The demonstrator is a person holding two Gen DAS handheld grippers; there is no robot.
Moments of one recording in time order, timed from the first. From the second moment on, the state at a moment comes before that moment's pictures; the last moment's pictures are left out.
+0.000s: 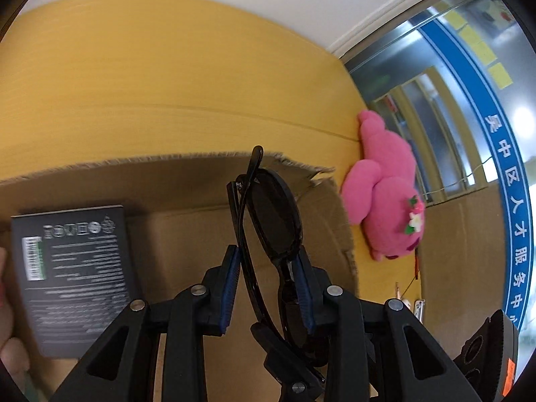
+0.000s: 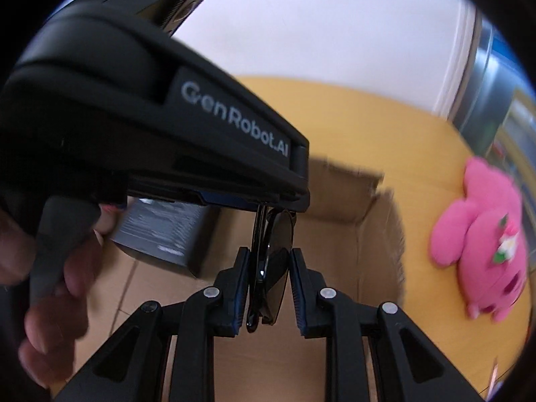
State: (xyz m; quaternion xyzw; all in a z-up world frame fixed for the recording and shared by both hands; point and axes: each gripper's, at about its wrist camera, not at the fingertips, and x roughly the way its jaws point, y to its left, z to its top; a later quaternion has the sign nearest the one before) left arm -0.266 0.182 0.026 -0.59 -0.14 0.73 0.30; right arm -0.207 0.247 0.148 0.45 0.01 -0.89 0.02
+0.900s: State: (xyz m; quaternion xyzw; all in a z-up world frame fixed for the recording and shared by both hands) left arm -0.193 0.144 0.102 -0.49 -0.11 0.81 0.29; right arm -0.121 0.272 0.143 0.42 0.00 -0.91 0.01
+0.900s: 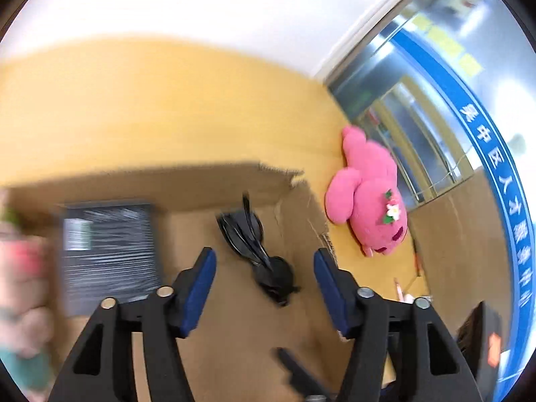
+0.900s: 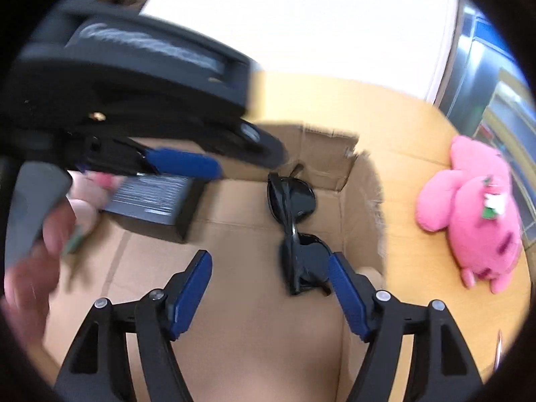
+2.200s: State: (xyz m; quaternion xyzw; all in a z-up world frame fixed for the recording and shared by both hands) left arm 0.124 -0.024 0.137 -0.26 -0.03 0.96 0.07; right arm 0.082 0.177 0.212 0.31 0.04 -0.95 -0.02
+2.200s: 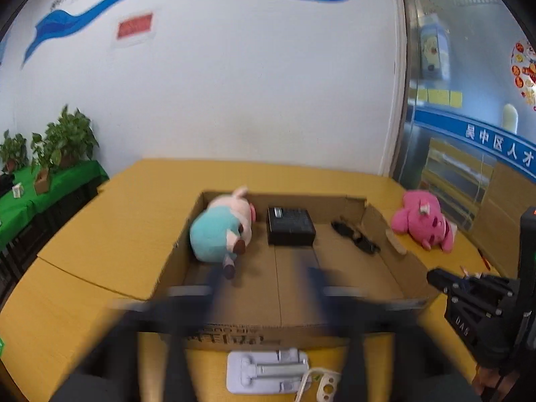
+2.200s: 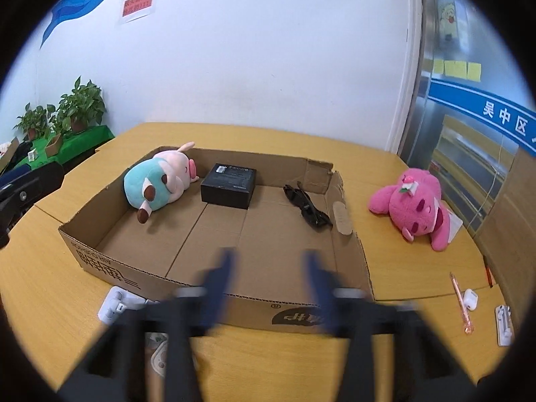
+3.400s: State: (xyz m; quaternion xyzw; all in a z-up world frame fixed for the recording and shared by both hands) left arm 0.160 -0.024 0.067 -0.34 0.01 0.93 0.10; right arm 0.096 0.189 0.117 0.44 -0.05 -0.90 0.05
